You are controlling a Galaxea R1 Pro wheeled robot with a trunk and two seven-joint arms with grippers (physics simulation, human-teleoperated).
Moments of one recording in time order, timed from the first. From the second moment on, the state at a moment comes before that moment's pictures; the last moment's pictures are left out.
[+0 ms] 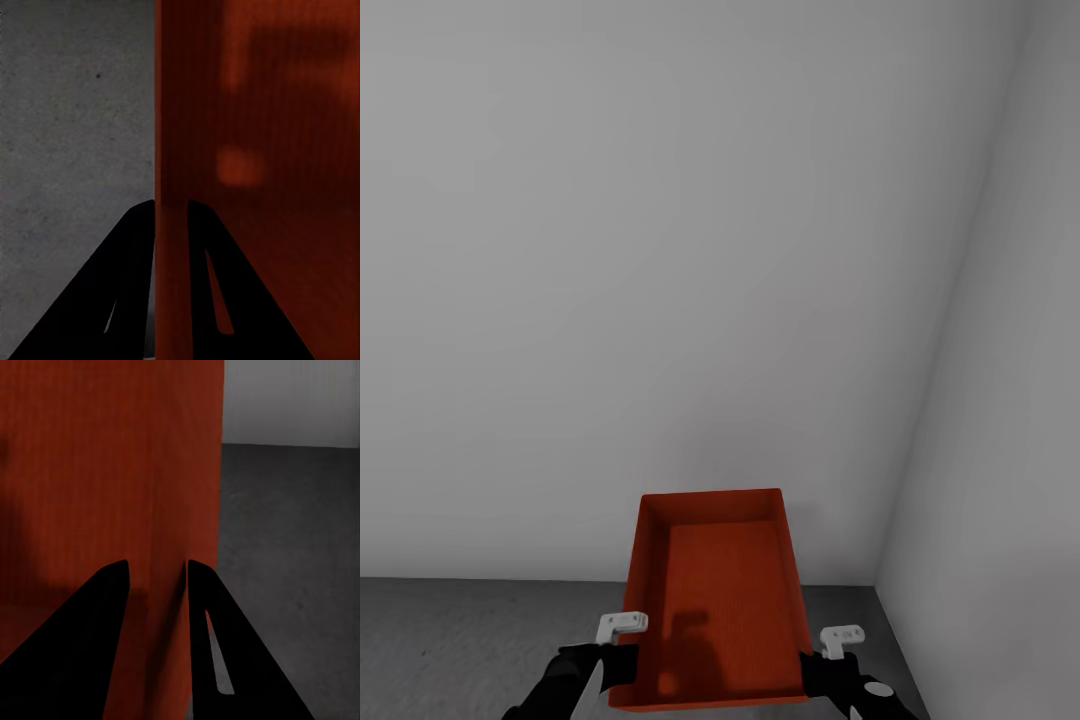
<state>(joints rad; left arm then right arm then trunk) -0.36 -0.09 0.07 -0.69 -0.02 0.50 0.01 -0.44 0.02 0.07 -0.31 -0.06 -0.04 0.14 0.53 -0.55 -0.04</state>
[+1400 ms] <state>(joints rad) -0.36 -0.09 0.07 -0.69 -0.02 0.50 0.01 -0.44 0.02 0.07 -0.31 -0.06 -0.04 0.14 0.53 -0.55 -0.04</state>
